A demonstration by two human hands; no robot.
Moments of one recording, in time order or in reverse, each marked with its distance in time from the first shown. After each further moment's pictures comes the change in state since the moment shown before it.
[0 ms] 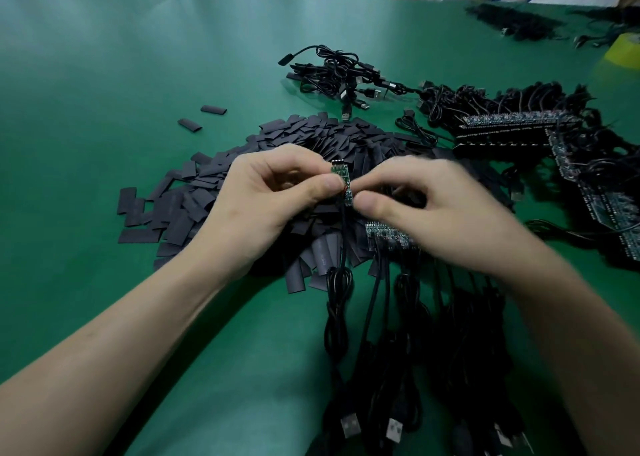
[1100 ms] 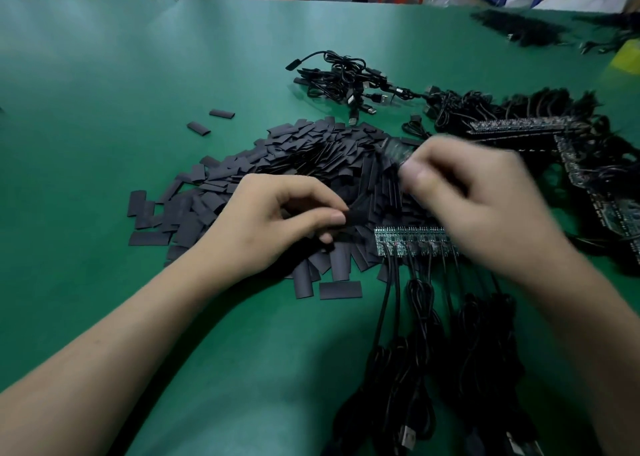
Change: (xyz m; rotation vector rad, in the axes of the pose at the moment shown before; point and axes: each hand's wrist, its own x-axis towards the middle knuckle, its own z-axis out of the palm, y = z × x) left_hand -0.001 -0.014 -0.022 0.426 -0.226 0.146; right_hand -0.010 -0.010 -0.010 -0.071 0.249 -0.032
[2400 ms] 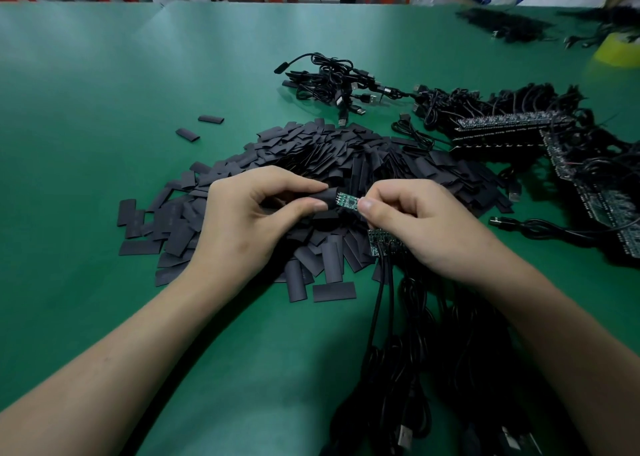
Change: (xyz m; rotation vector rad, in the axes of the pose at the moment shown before) left_hand -0.001 -0.004 0.008 0.144 0.326 0.051; right_hand -0.001 0.015 0.030 0.223 -0.275 0.147
